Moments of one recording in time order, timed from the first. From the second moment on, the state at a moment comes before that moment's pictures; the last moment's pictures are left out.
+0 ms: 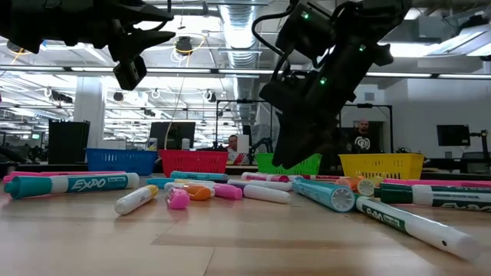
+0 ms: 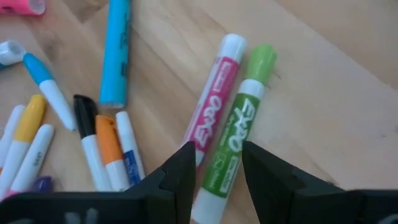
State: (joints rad) left arm -0.28 1.03 0.29 0.67 -0.16 -0.64; right arm 0.08 1.81 0.98 -0.19 0.28 0.70
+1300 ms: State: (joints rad) left arm -0.28 1.03 0.29 0.67 -0.16 -0.64; right arm 0.04 1.91 0.99 -0.12 0.25 0.65
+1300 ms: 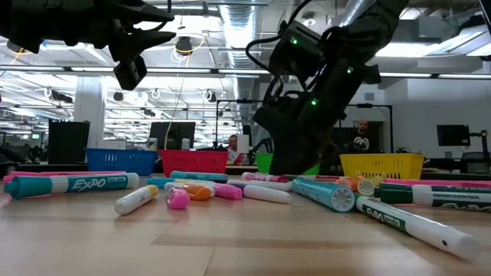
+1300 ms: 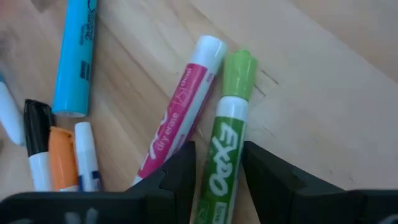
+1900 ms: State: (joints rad) left arm -0.28 1.03 0.29 0.67 -0.16 -0.64; right arm 0.05 1.90 0.99 -0.13 0.26 0.65
